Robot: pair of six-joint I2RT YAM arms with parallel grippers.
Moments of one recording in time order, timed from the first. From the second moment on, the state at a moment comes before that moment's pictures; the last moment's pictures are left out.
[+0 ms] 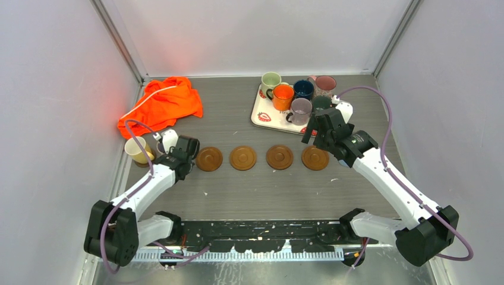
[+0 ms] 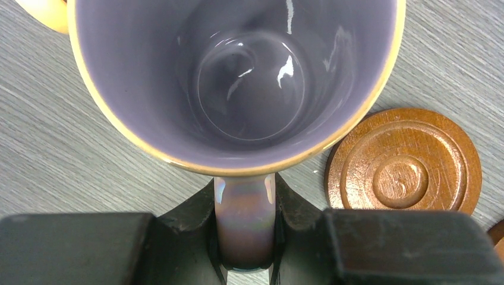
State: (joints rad) left arm -0.32 1.13 0.60 -0.48 -0.61 -0.73; right arm 0.49 1.12 1.05 -0.76 0.42 0.65
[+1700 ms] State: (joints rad) left arm -0.31 1.06 0.73 -0.61 -0.58 -0.73; right arm 0.49 1.12 1.04 -0.76 0.40 0.65
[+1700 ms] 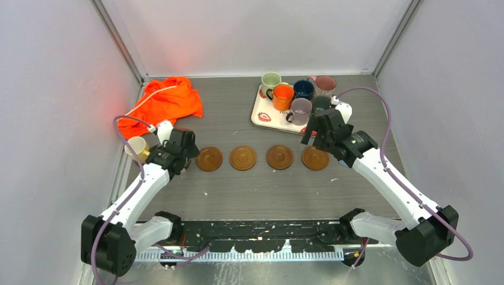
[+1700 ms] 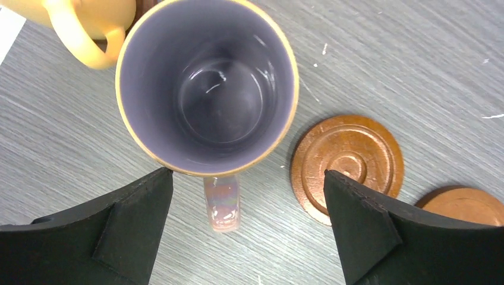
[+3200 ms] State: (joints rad) left arm -0.63 1.07 1.11 -0.78 -0.20 -0.42; right arm 0.49 1.86 1.50 -0.67 0.51 0.85
